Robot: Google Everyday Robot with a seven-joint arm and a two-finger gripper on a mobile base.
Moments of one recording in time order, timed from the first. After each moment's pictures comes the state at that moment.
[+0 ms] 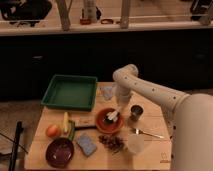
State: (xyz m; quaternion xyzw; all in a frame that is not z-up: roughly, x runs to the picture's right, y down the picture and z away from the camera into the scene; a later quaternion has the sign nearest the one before) arm 0.106 0.107 0.877 -0.33 -0.15 -0.38 0.85
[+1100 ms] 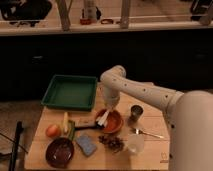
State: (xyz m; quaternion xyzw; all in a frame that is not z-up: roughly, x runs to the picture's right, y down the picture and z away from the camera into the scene) arm 0.047 0.132 0.842 -0.32 -0.21 -0.45 0.81
